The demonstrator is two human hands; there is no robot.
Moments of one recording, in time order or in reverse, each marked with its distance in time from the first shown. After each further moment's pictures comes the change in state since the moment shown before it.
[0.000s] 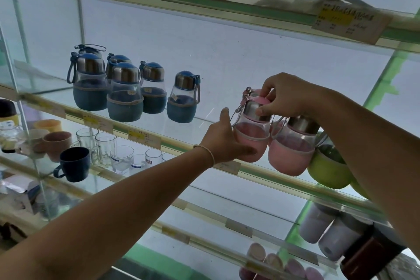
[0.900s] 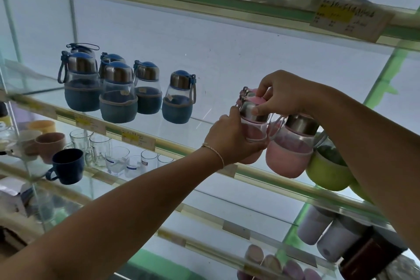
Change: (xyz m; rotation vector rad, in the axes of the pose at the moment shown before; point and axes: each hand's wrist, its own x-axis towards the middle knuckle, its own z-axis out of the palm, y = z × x) left_hand 0.014 0.007 0.017 0.141 0.234 0.236; right_hand 0.009 0.004 0.000 0.058 -0.021 0.002
